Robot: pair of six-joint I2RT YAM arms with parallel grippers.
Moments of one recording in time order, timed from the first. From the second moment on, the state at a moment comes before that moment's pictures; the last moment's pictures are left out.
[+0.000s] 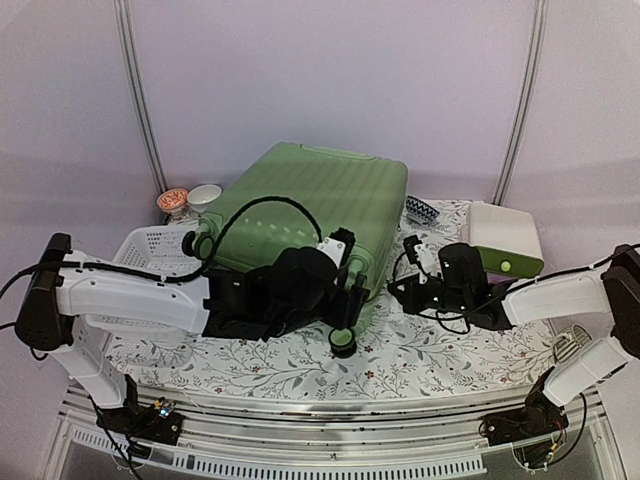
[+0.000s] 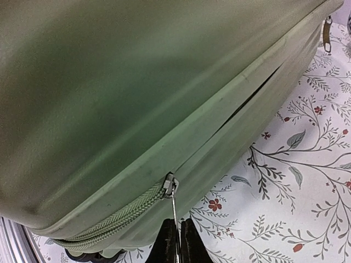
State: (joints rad) left arm -1.26 1.64 1.17 -0.07 -0.51 -0.46; right arm 0.69 1.45 0.59 0.37 -0.06 0.34
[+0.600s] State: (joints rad) left arm -1.27 1.34 1.10 -0.16 -0.45 -0.45; right arm 0.60 1.45 0.66 0.23 0.02 0.35
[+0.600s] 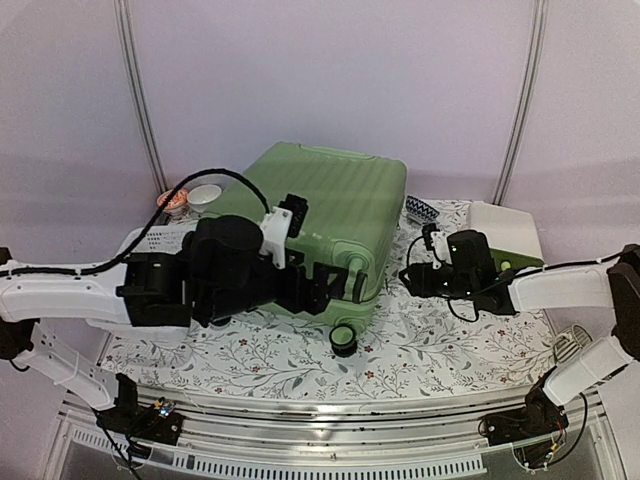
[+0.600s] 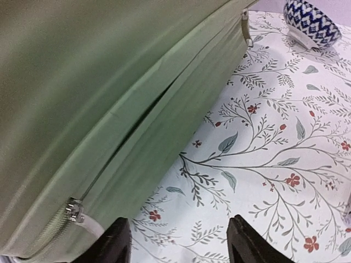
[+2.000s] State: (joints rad) left arm -0.14 1.02 0.90 -0.42 -0.14 -0.47; right arm 0.60 1.13 0.84 -0.22 0.15 0.46
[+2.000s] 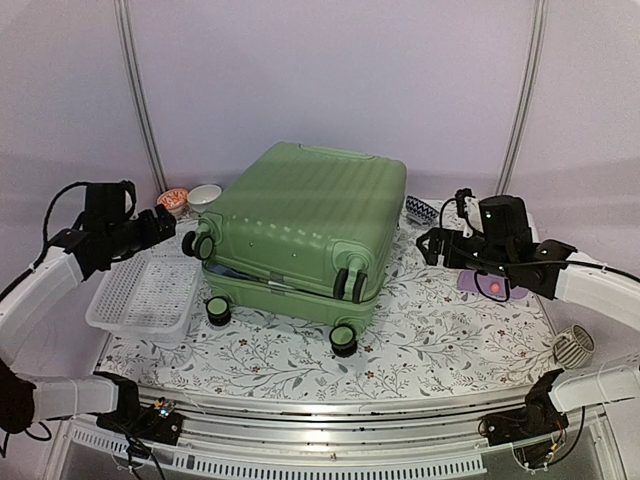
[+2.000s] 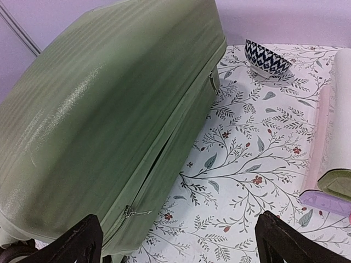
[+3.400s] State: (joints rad) left arm -0.10 1.53 1.16 -0.18 0.27 -0.42; right arm 0.60 1.35 1.00 -0.26 0.05 0.46
